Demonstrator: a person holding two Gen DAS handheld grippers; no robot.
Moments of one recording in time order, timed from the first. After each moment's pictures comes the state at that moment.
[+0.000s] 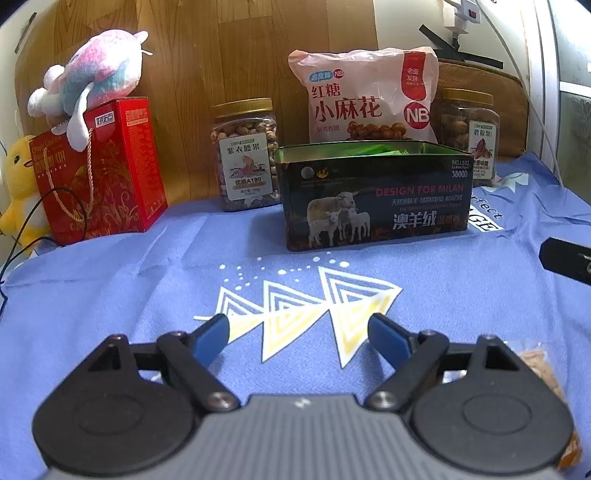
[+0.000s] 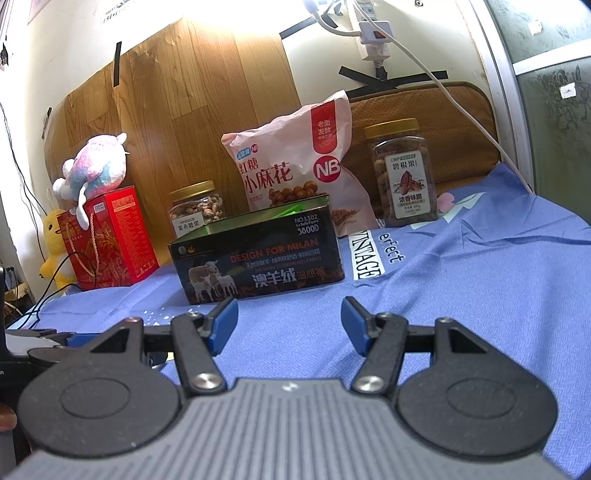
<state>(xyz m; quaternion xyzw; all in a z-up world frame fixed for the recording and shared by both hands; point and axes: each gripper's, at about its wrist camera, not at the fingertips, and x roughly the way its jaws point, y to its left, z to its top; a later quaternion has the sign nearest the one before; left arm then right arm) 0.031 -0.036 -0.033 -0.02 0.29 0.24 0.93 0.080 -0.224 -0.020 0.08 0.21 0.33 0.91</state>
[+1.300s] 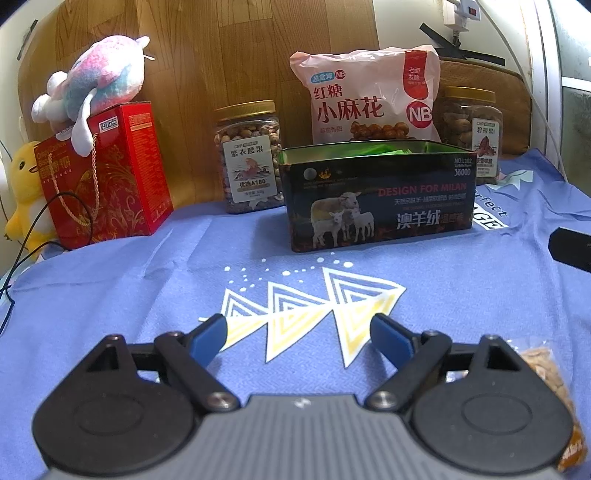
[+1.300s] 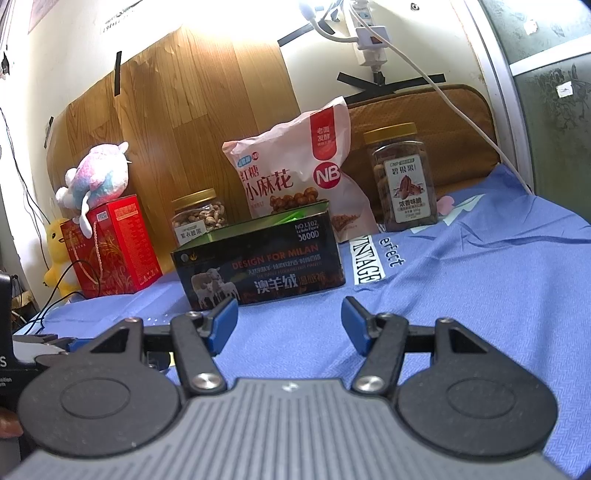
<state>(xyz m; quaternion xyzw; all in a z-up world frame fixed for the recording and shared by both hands) 0.032 -0.037 -0.033 0.00 0.29 0.24 0.93 0.072 -0.225 -0.018 0.10 0.21 0.32 0.92</state>
